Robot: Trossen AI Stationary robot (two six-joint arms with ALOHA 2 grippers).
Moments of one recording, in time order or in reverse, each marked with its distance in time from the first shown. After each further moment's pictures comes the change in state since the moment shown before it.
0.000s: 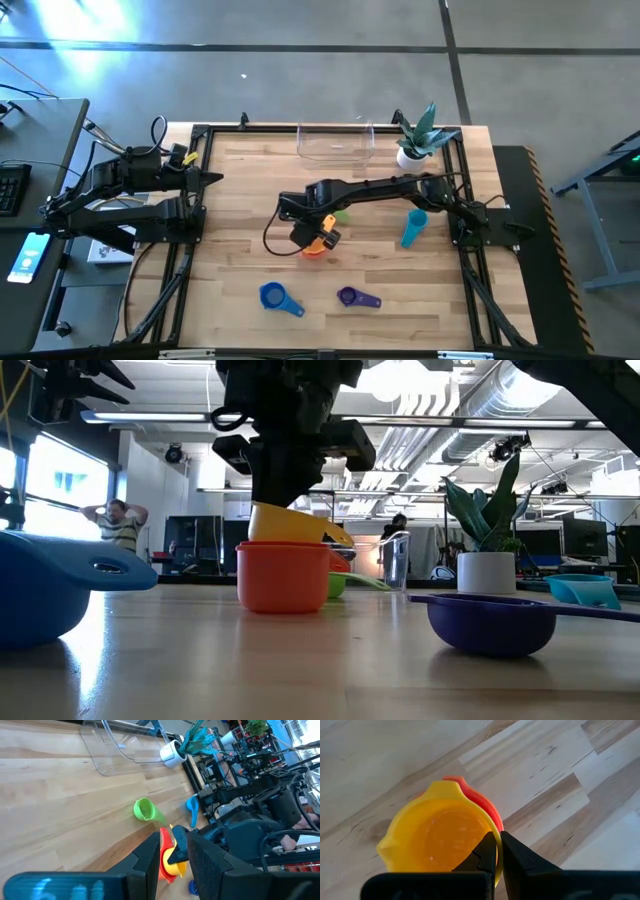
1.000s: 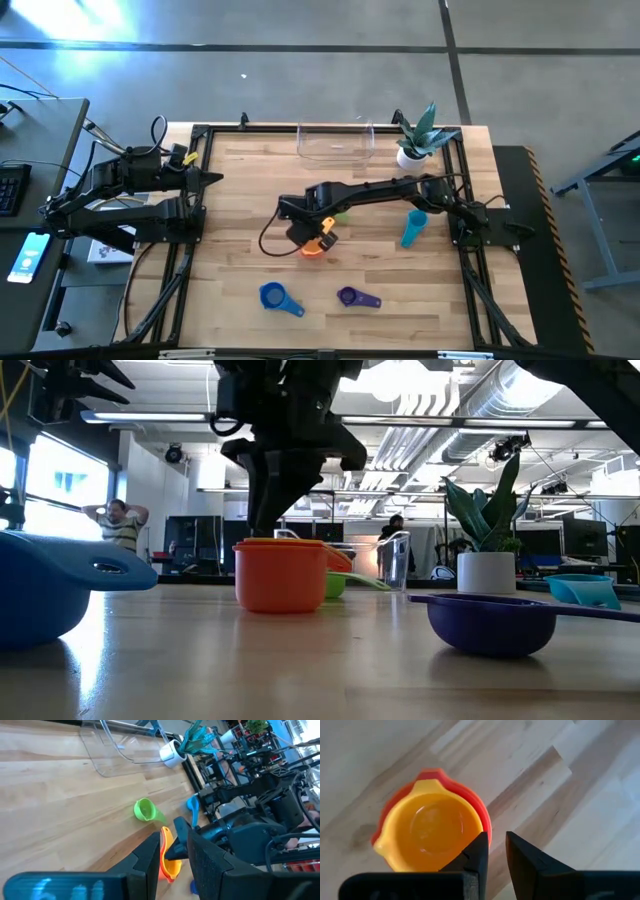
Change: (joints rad) left arm 0.000 0.000 0.000 0.000 0.000 0.025; right arm 0.014 0.000 0.002 0.014 0.133 0.168
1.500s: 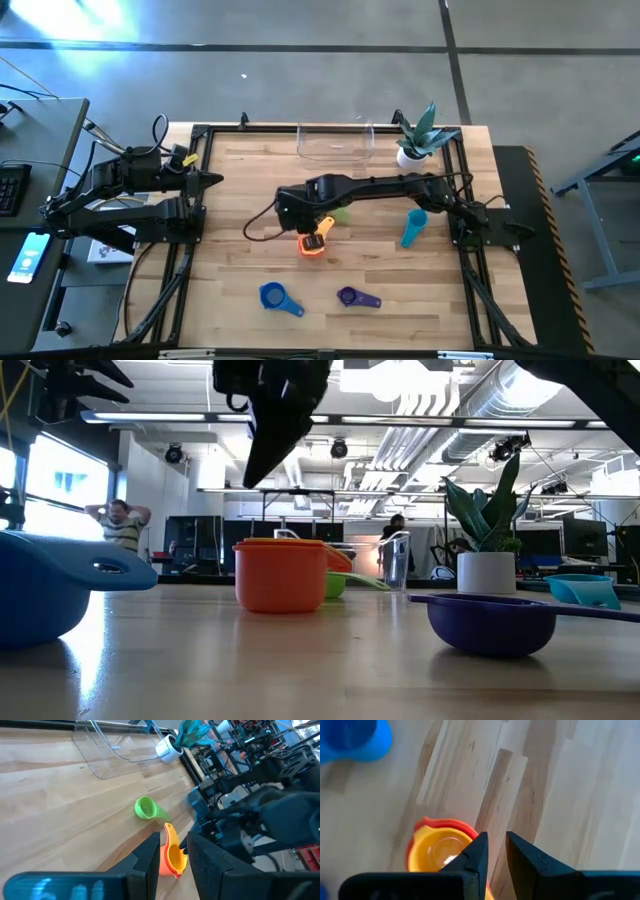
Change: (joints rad) left arm -0.001 0.000 0.000 0.000 0.023 0.090; right arm 0.000 -0.003 0.148 -0.088 0.021 0.529
